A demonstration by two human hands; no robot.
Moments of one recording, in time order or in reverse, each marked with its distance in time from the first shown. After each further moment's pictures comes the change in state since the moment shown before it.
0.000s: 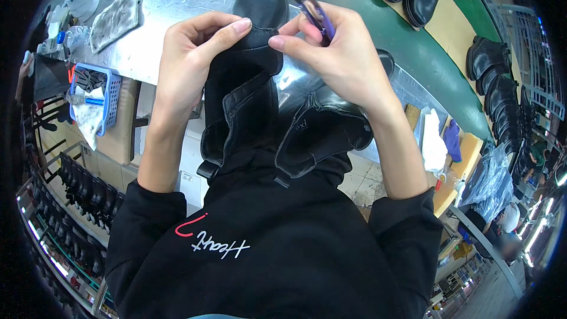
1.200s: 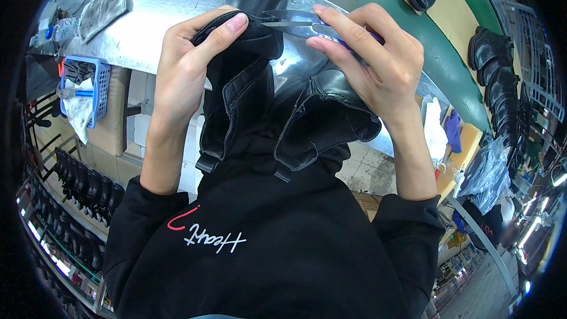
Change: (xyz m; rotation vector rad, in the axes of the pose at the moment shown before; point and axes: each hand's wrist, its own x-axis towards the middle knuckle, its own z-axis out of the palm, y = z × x) left_hand -0.021 -0.013 0.010 -0.087 -0.030 -0.035; right_hand -0.024 0.028 -0.028 -0.701 0.230 -0.763
